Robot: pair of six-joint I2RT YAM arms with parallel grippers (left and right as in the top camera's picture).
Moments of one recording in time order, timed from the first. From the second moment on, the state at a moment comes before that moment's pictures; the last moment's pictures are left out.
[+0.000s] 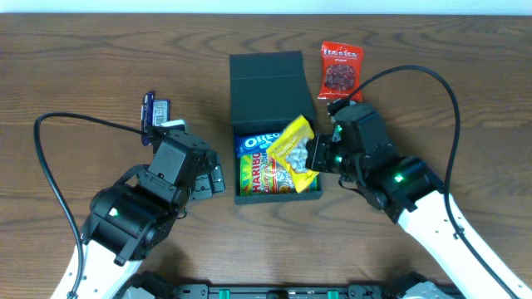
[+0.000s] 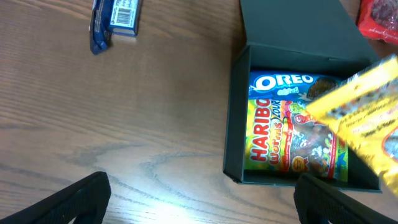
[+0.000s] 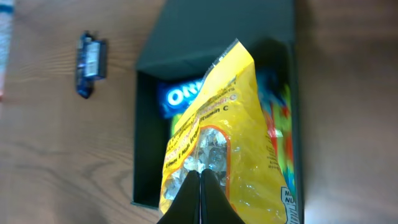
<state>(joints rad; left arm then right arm) -0.54 1.02 1.13 -1.13 -0.24 -0.65 0.54 1.24 1.02 -0.65 -0.10 0.71</state>
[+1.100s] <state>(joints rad) -0.54 1.02 1.13 -1.13 -0.24 -0.65 0.62 1.24 1.01 -0.65 0.08 0.98</state>
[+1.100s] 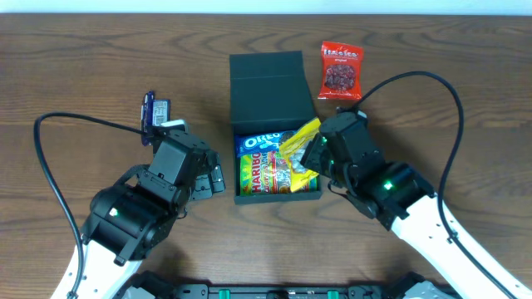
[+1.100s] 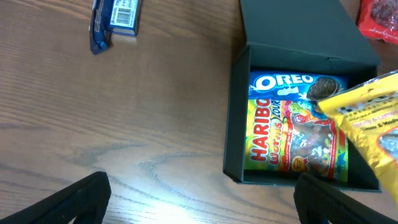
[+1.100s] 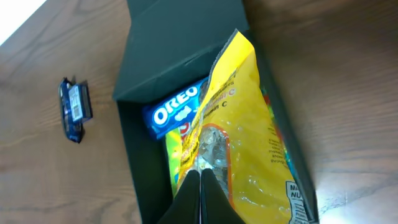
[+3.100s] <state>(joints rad) -0.54 1.02 1.13 -1.13 -0.24 -0.65 0.69 1.61 1.02 -0.78 -0.07 0.67</state>
